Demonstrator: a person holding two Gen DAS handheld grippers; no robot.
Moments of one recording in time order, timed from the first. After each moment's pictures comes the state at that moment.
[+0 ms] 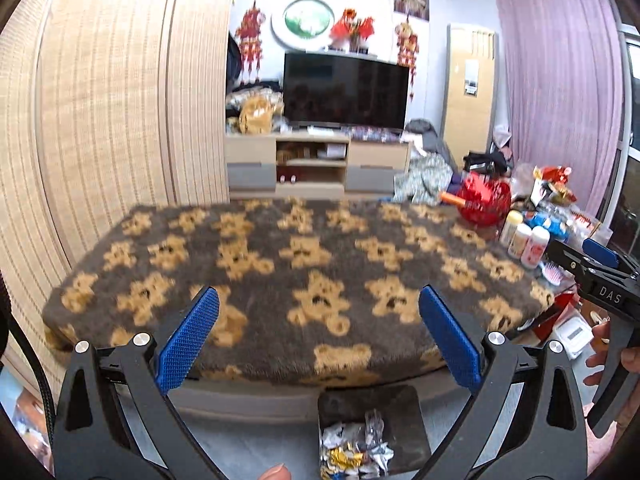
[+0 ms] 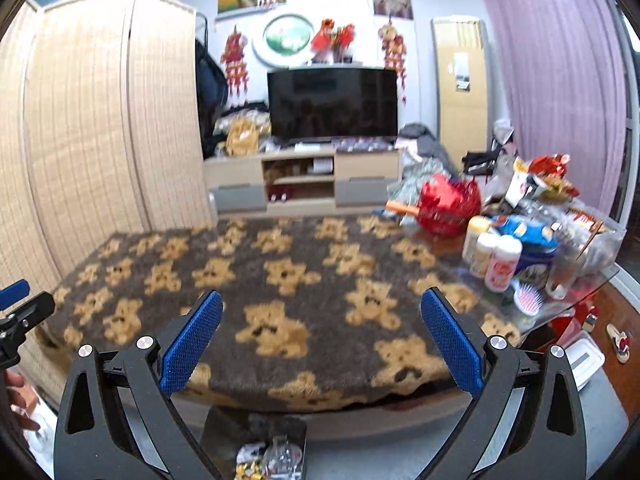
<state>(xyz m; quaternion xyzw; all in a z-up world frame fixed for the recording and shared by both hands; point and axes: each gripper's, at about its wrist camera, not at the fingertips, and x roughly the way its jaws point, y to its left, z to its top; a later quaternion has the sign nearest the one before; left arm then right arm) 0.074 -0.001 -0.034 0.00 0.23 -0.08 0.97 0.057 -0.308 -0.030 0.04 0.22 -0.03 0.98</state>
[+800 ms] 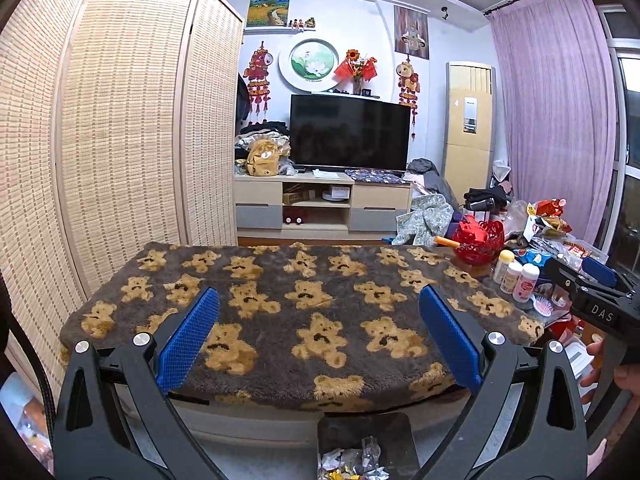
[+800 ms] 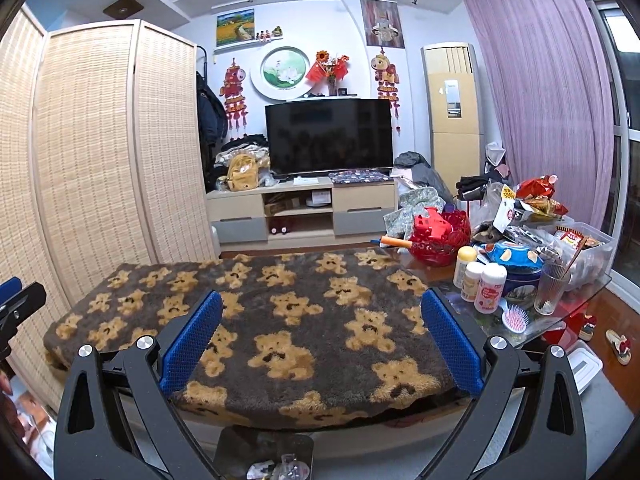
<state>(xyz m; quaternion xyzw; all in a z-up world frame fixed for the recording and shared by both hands) 0.035 -0.003 0.009 0.00 0.17 -0.07 0.98 0.022 -0.305 0.002 0.05 0.17 -0.04 0.98</state>
